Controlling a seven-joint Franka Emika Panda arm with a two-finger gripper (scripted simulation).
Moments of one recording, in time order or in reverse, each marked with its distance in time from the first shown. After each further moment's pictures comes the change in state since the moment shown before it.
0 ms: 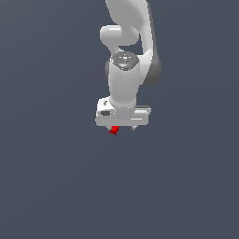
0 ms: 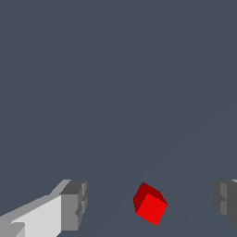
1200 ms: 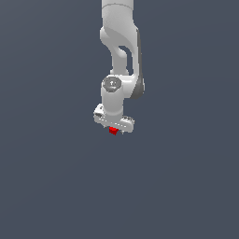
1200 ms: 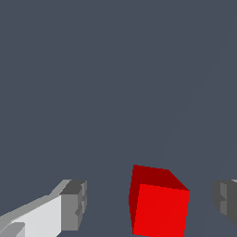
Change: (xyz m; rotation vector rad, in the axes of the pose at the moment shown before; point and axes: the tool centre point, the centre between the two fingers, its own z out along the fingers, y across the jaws) arm -0.077 0.034 0.110 0.001 -0.033 0.371
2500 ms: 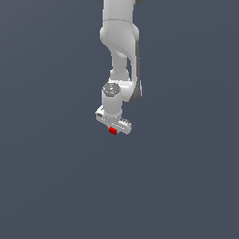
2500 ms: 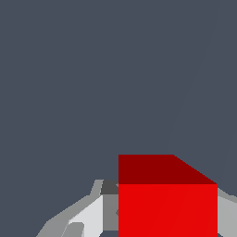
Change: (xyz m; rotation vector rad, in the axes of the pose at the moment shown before) arm -0.028 0.013 0.045 0.004 -0.013 0.149
